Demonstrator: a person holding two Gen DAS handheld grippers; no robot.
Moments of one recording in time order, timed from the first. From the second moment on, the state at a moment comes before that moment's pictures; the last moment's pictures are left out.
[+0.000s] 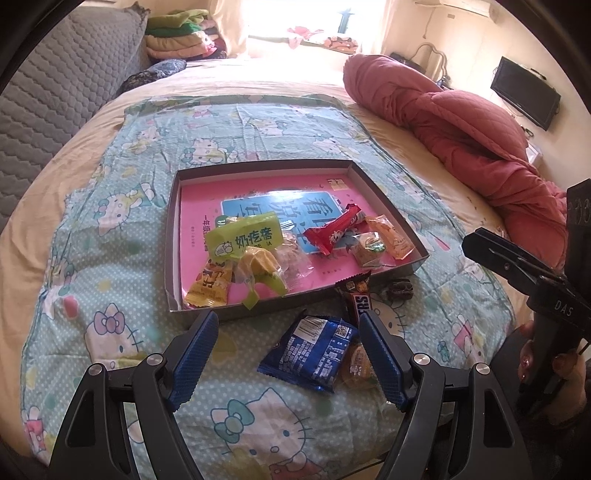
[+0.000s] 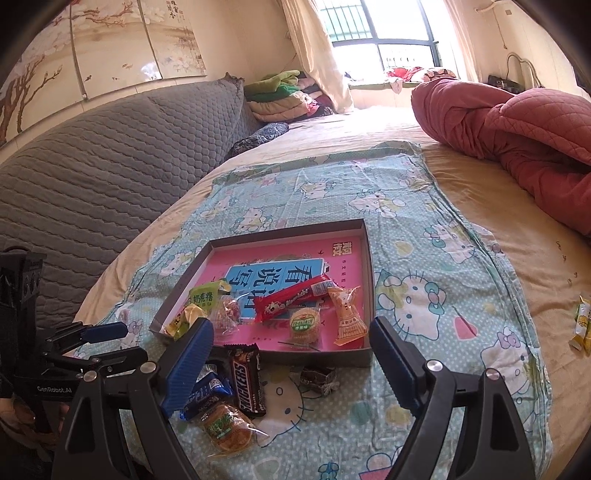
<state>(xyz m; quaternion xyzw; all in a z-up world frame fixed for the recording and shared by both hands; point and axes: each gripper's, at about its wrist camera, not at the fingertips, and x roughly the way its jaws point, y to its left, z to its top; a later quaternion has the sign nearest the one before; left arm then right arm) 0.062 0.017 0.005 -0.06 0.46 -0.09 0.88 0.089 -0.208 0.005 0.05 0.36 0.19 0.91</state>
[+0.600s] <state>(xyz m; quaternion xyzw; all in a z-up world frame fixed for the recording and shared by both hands) 0.060 0.009 -0.020 -0.08 0.50 -0.11 0.85 0.061 -0.160 -0.031 -0.01 0.44 0.28 0.85</state>
